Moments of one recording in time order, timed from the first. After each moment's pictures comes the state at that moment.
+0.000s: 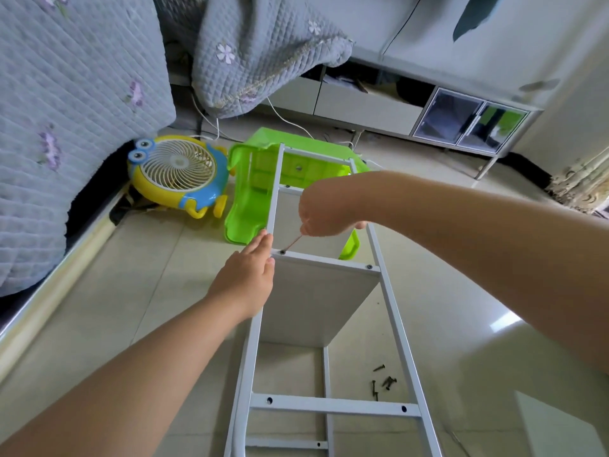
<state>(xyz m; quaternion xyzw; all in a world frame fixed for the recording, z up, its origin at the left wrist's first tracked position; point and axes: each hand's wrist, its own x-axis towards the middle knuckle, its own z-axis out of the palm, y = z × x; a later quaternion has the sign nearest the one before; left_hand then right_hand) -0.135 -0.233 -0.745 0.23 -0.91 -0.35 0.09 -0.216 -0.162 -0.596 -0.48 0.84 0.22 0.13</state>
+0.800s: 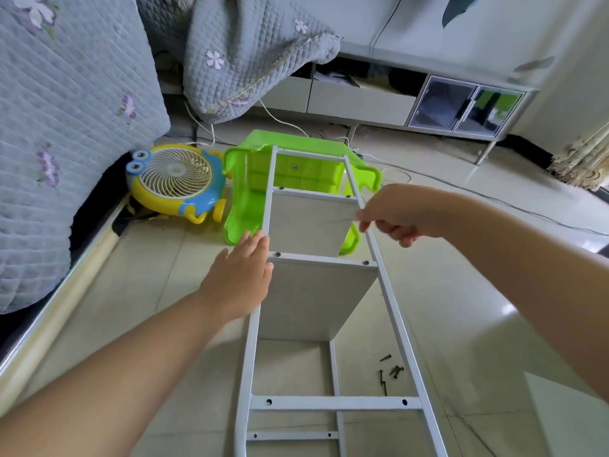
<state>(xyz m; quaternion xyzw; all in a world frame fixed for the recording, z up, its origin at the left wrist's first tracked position) -0.130 -0.236 -0.732 0.21 -0.97 -0.14 0.01 -0.268 -0.091 -0.607 -0.22 0.91 -0.18 0.29</state>
